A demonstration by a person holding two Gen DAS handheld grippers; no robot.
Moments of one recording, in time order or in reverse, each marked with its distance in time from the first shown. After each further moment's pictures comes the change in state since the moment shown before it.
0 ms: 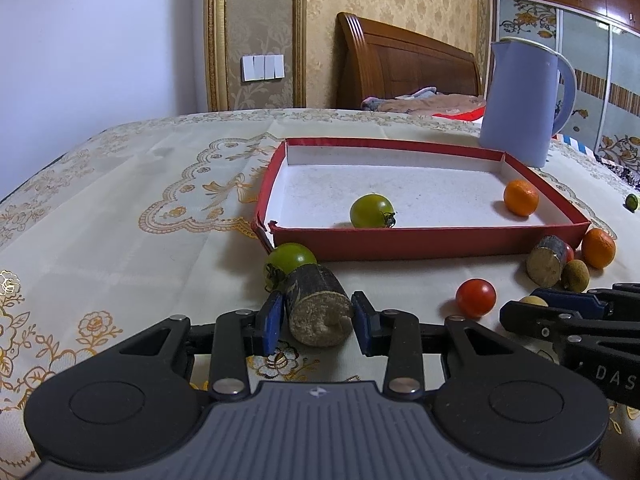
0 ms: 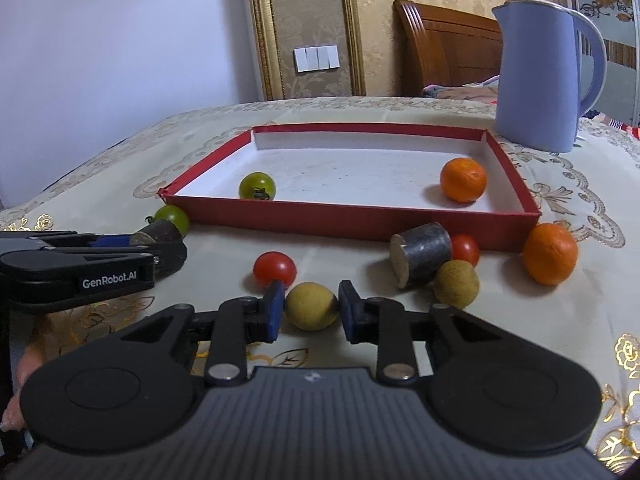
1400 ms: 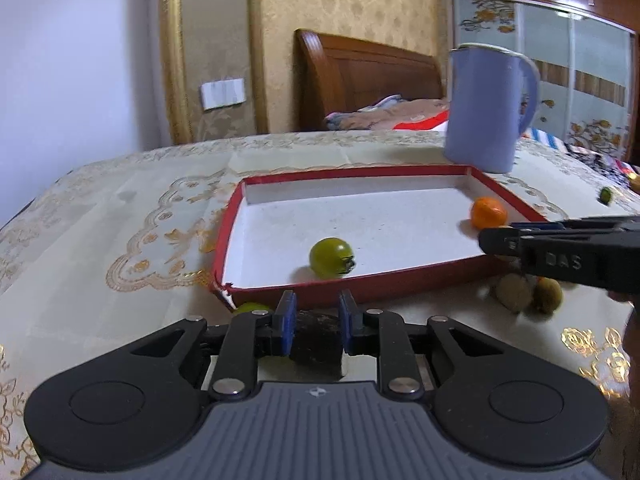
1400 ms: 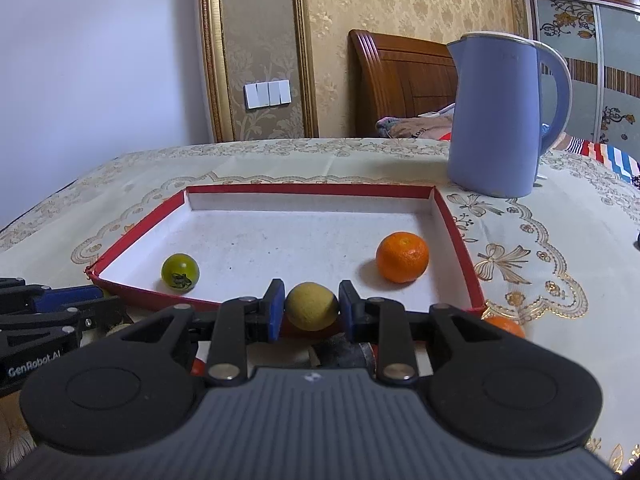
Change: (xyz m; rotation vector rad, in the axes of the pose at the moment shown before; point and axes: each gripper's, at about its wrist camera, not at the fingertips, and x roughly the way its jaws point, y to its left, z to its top) left arm -0.002 -0.015 0.022 0.110 -0.062 -0.094; right arm 0.019 -0.032 0.046 0.032 -0.091 -0.124
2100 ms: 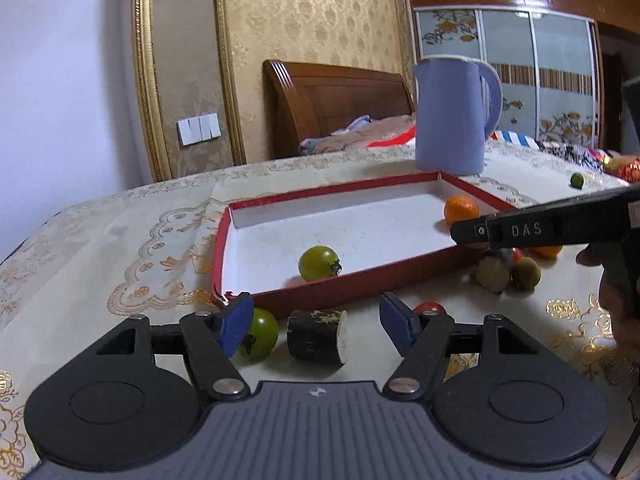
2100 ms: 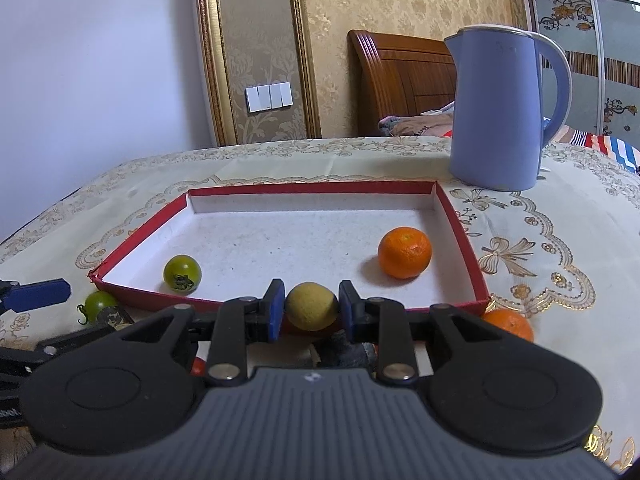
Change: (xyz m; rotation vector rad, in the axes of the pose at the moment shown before) left arm -0.014 -0.002 -0.014 0.099 -0.072 -0.039; right arm 0.001 -0.004 -0.004 0.028 -0.007 0.018
